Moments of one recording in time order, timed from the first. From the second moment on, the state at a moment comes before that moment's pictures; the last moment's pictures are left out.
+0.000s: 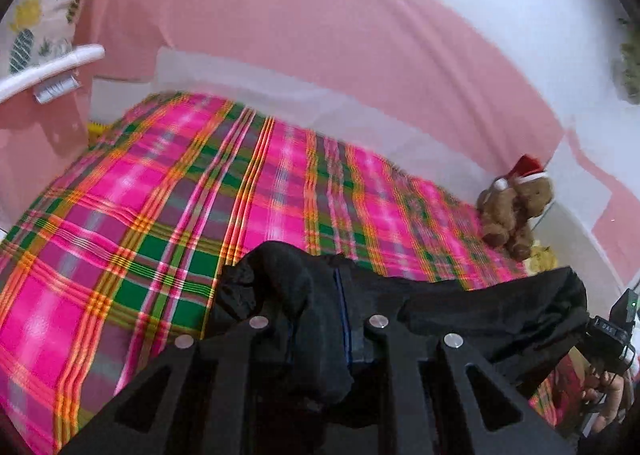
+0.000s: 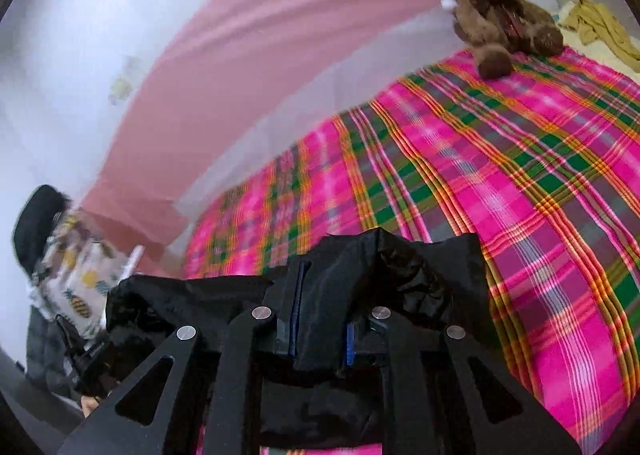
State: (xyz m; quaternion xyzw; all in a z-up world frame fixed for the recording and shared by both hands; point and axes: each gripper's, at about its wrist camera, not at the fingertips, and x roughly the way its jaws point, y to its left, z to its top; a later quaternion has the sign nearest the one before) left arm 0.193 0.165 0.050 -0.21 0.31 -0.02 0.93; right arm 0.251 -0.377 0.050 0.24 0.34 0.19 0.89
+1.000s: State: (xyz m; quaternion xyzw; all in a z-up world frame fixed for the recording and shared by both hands) left arm 0.234 0.179 0.051 -0.24 0.29 -0.03 0.93; right arm 0.312 -0.378 0.048 0.27 0.36 0.18 0.88
